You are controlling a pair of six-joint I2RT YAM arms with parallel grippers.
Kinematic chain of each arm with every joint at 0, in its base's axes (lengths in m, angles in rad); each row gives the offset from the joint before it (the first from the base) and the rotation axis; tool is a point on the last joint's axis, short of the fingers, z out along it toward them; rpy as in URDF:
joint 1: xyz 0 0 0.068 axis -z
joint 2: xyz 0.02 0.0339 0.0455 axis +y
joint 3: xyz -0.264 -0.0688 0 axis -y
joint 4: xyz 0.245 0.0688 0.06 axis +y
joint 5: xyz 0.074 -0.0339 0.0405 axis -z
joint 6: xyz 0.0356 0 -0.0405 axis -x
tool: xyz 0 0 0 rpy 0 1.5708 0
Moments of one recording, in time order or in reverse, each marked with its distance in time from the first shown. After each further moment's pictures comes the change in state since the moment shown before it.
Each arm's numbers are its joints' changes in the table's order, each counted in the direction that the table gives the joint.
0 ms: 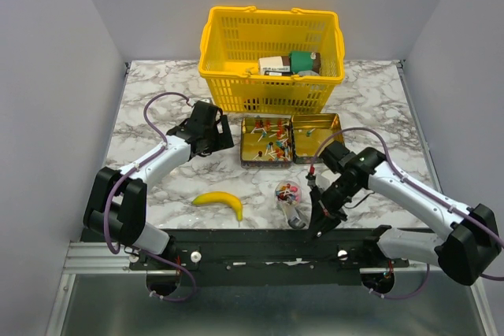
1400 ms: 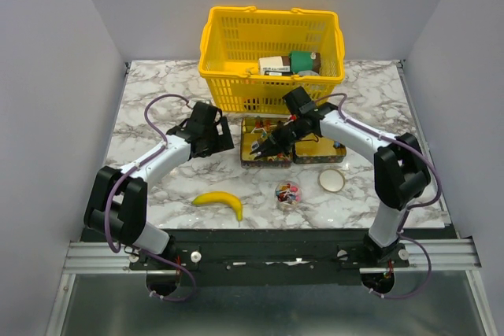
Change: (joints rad) left arm -0.005 0.007 0.000 0.022 0.038 0.027; right arm 0.063 0.632 0.547 -0.524 0.118 -0.802
